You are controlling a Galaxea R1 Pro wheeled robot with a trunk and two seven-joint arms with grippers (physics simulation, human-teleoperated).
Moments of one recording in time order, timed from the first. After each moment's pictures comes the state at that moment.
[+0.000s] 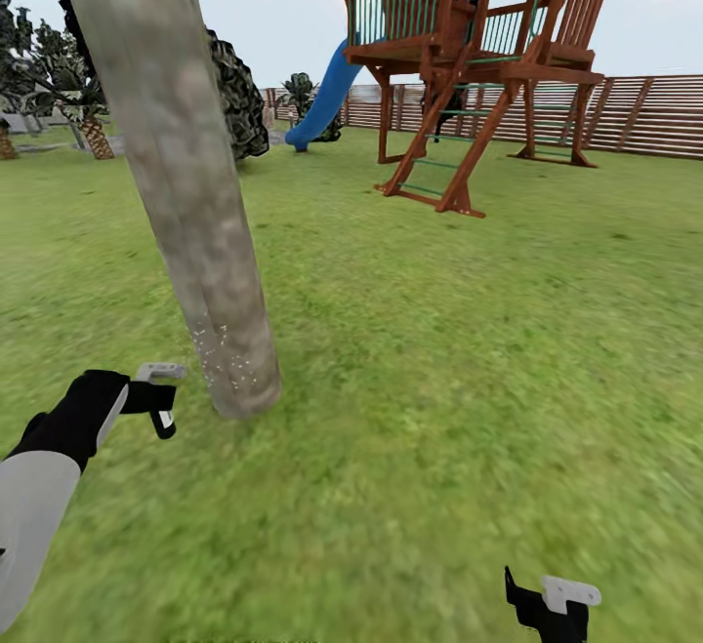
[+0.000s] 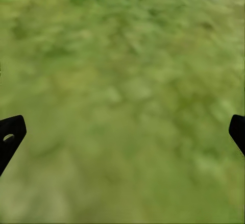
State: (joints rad) left arm -0.93 0.33 0.05 -0.66 -0.12 0.73 -0.33; right arm -0.45 -0.13 0.06 -0.03 -0.20 -0.67 -0.06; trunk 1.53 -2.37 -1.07
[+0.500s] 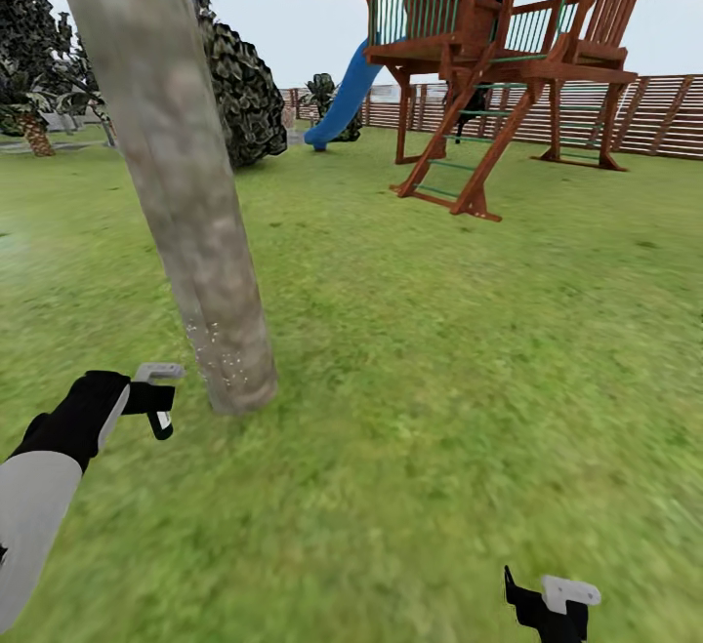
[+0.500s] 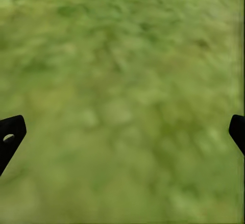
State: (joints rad) left arm -0.93 0.33 0.05 -0.66 -0.11 0.73 -0.29; right arm -0.45 -0.13 0.06 -0.03 -0.20 -0.67 -0.06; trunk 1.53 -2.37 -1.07
